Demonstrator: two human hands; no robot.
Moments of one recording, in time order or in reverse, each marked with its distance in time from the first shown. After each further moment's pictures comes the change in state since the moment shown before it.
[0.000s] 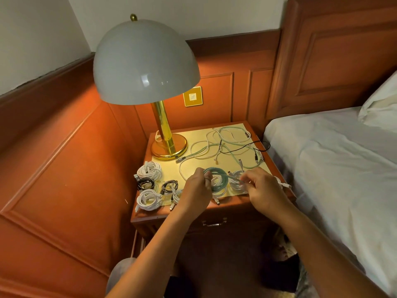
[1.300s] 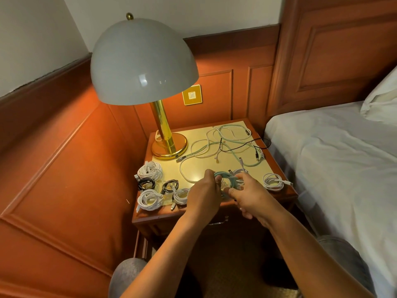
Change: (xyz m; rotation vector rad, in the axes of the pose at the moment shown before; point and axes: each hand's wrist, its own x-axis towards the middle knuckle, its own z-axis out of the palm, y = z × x) left_hand -0.004 -0.002 0.023 0.326 0.066 0.172; right_hand 0.001 -0.013 0.026 0.511 -0.236 0.429
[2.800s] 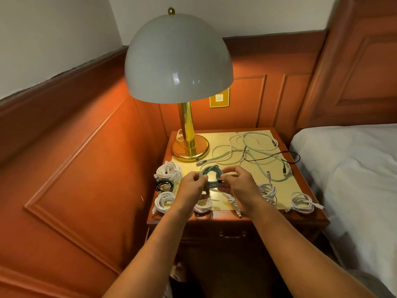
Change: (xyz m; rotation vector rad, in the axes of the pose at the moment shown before) left_hand 0.035 -0.081 -0.038 -0.861 0.043 -0.512; right_hand 0.088 -0.031 0.067 0.416 -0.022 -0.072
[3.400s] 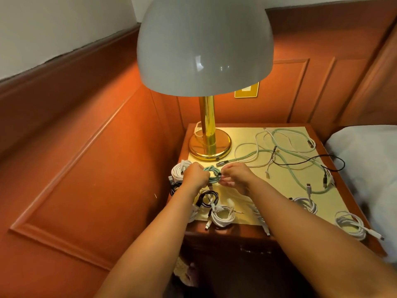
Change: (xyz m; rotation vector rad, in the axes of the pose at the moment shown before) left_hand 0.133 -0.030 -0.039 0.423 0.181 -0.179; right_hand 0.144 0.033 0.055 -0.167 -0.119 0.294
